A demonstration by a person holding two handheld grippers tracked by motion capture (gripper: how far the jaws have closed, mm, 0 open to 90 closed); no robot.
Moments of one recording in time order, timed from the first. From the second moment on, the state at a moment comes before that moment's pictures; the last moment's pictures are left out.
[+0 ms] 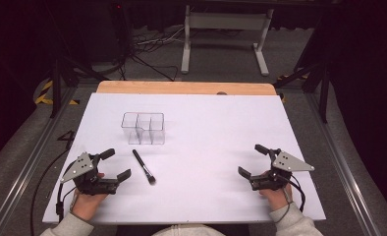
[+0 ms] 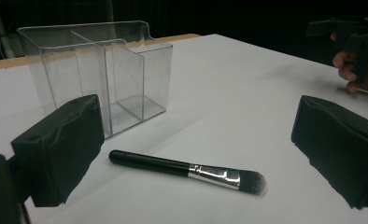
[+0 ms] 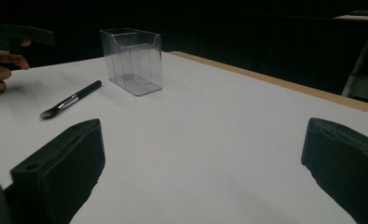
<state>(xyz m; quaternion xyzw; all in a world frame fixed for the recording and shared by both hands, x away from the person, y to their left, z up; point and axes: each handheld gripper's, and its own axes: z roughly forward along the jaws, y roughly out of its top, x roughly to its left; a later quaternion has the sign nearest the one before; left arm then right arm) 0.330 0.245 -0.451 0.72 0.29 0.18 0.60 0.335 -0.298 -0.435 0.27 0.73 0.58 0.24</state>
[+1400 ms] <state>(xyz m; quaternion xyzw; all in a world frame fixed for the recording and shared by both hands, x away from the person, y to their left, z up) 0.385 0.196 -0.389 0.88 0.20 0.13 0.41 0.336 -0.305 -0.432 0.29 0.74 0.58 0.18</state>
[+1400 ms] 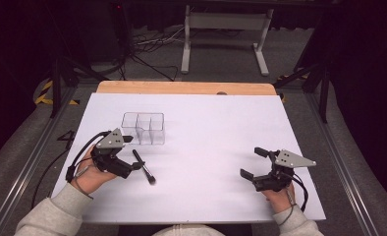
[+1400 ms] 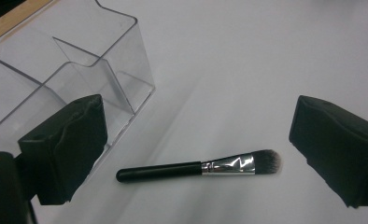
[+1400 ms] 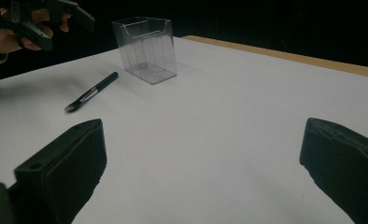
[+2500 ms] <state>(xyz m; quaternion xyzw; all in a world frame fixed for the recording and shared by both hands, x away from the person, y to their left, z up) 0.415 0.173 -0.388 0.95 0.12 0.06 0.28 0.333 -0.316 -0.432 0.30 0.74 0.58 0.17</state>
